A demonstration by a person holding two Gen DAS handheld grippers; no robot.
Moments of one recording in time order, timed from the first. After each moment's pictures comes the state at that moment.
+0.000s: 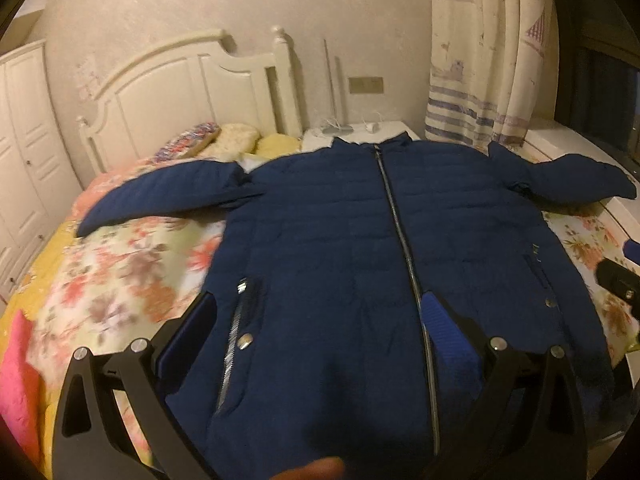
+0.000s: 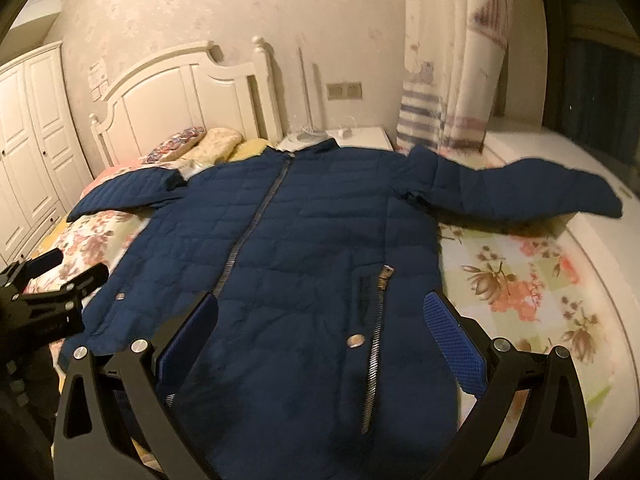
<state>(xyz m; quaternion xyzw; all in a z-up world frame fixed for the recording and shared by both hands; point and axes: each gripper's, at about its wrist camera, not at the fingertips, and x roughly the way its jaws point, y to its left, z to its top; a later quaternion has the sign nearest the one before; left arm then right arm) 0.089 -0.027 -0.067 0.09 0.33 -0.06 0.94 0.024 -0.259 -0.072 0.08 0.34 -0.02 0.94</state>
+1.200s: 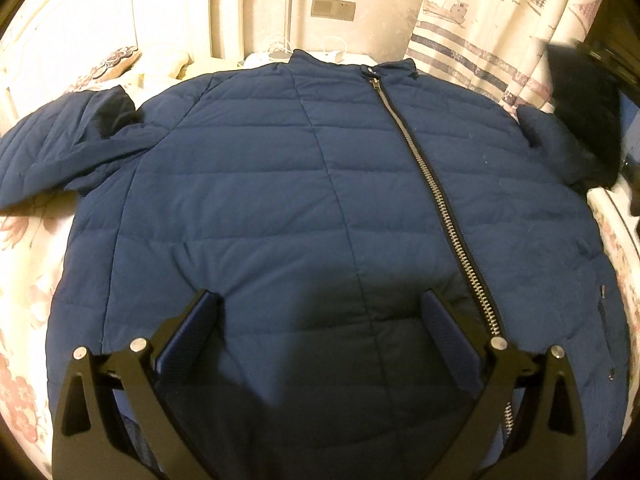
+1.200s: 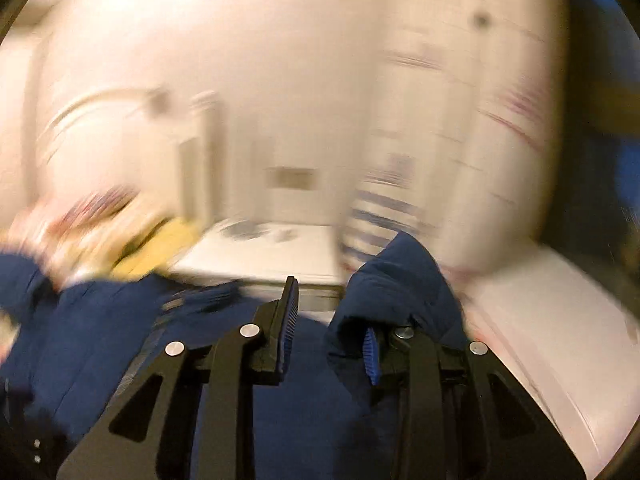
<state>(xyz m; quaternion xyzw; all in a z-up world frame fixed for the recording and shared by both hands) 0.289 -0.029 -0.172 0.03 0.45 -0.17 0.88 0.283 -0.311 -0.048 -0.05 0.20 -0.07 0.98</state>
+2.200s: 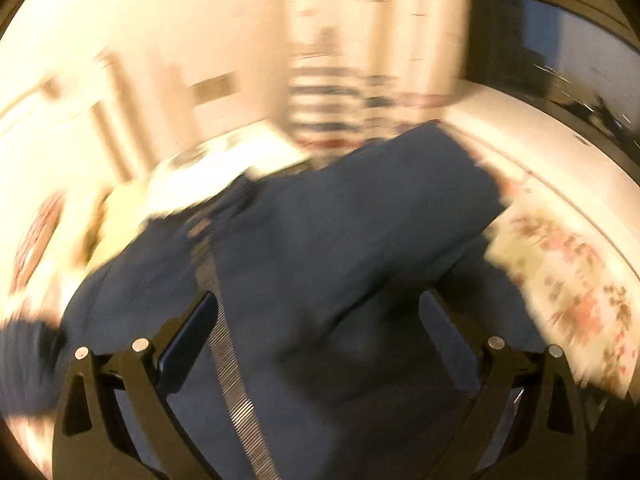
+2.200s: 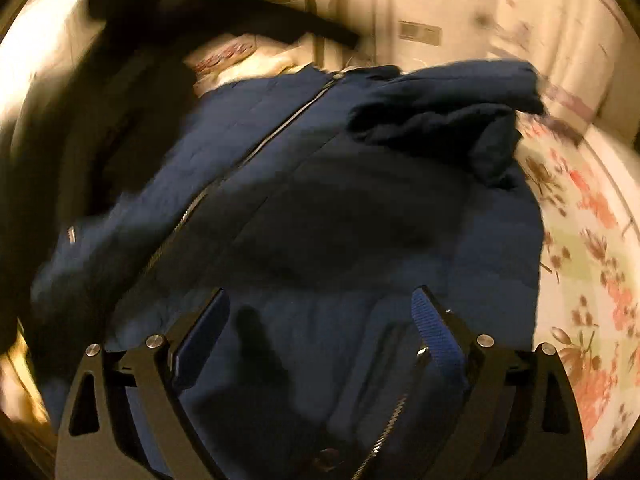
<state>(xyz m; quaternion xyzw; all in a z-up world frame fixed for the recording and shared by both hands) 0.313 -0.237 -0.075 0.18 0.34 -0.31 0.87 0.117 -0.240 -0.155 -0.03 0.43 0.10 0.90</state>
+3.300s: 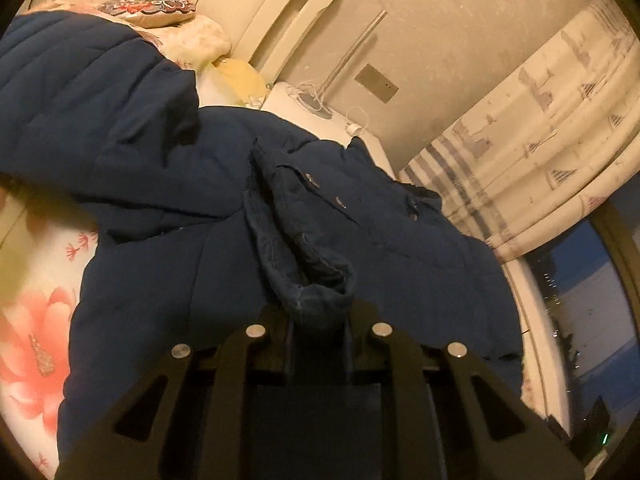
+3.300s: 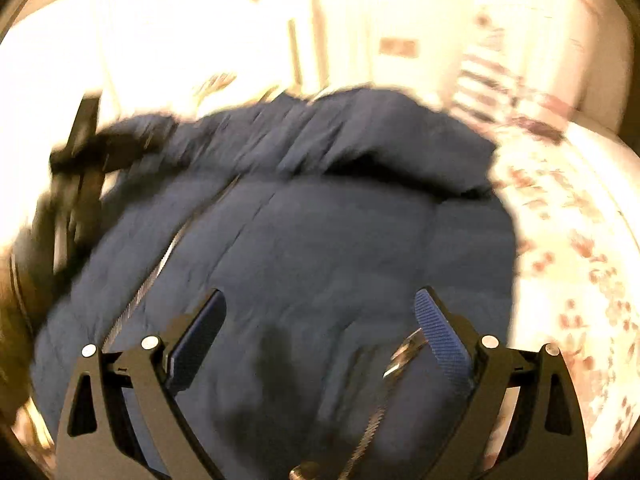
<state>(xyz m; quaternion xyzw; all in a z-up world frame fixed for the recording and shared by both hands) 0.369 0.080 -0.156 -0.23 0.40 -0.21 0.86 0.135 -0.281 -0.133 0.04 0.38 0.06 0.92</state>
